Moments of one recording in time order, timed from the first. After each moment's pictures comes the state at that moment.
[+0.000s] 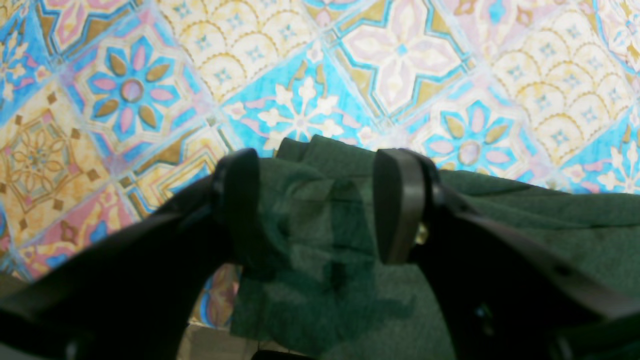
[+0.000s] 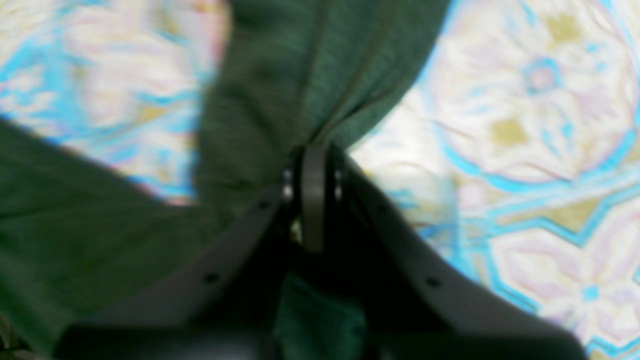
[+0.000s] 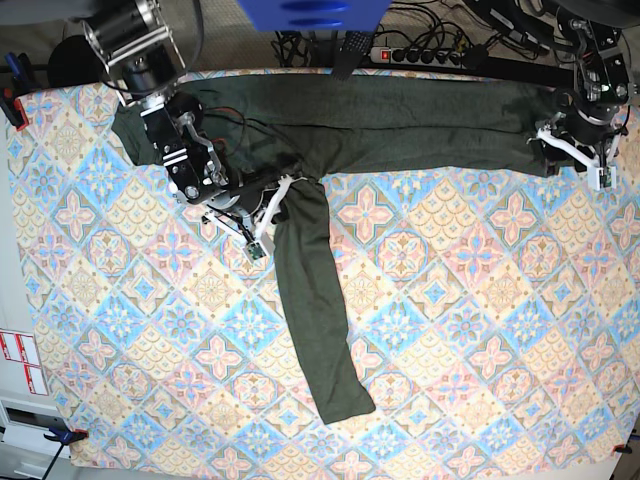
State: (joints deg) left arm 28.1 -18.9 -30.3 96.2 -25.1 -15.6 36.1; right arm 2.5 12.7 -23.9 77.6 23.3 10.0 -38.2
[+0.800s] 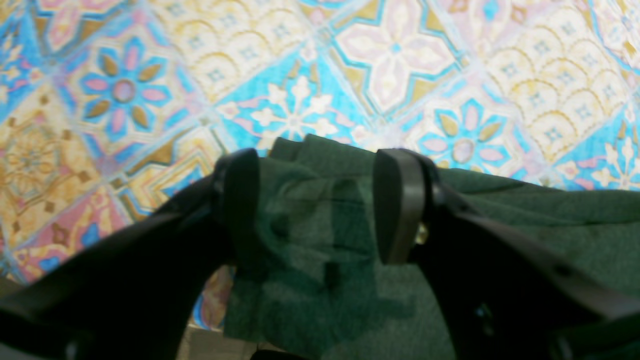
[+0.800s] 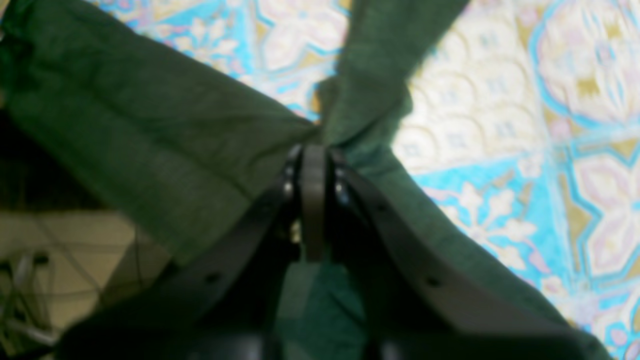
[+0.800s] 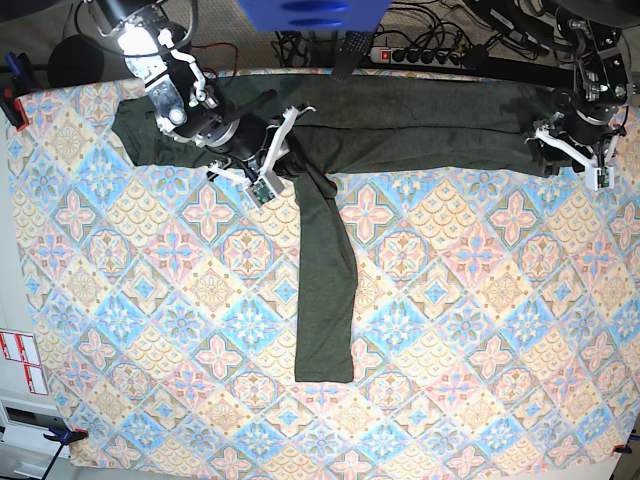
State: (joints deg) left arm 28.1 -18.9 -29.6 96.2 -25.1 -15.6 36.1; right arm -14.7 18.9 -25.7 104.5 23.3 9.8 -39.9
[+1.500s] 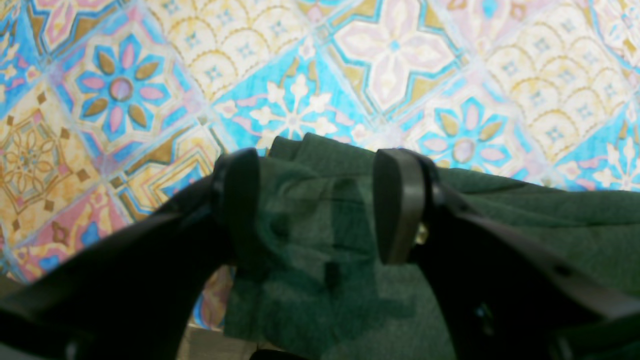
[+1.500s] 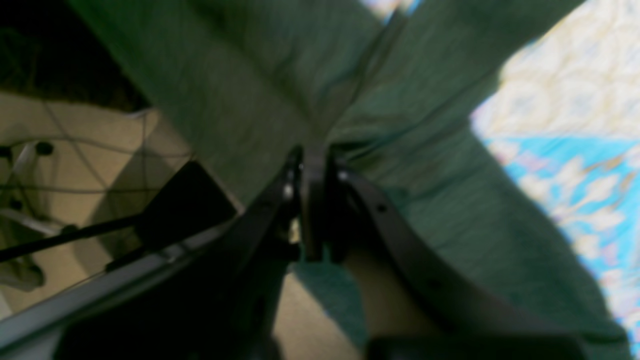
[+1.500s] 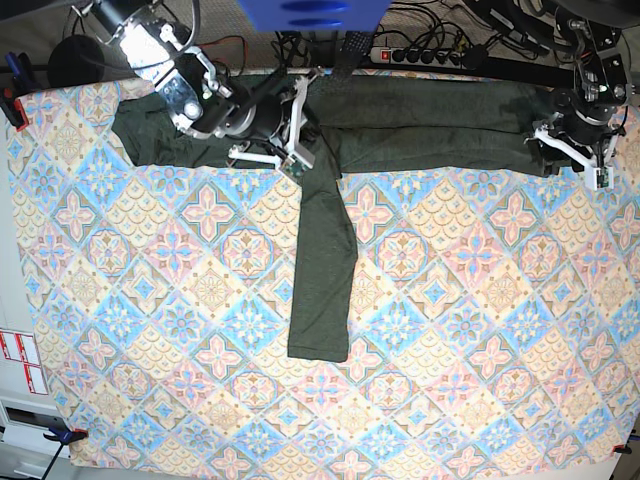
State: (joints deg) left arm 28.1 -19.0 -29.1 96.2 -25.1 -15.6 36.1; right arm -11.1 21.5 -34.7 106.3 23.2 10.0 -52.2
